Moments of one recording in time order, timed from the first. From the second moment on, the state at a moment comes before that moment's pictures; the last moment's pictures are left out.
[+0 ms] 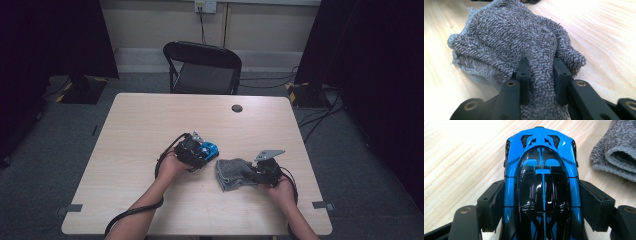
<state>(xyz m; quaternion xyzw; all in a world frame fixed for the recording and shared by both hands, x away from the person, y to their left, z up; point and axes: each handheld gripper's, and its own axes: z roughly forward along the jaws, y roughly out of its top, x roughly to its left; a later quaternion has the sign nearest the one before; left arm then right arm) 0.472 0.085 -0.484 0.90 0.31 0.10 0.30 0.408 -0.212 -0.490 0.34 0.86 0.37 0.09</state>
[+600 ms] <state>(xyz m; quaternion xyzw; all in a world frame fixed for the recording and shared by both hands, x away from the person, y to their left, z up) 0.476 0.079 -0.486 0.89 0.33 0.09 0.29 0.408 -0.212 -0.490 0.34 0.86 0.37 0.09</state>
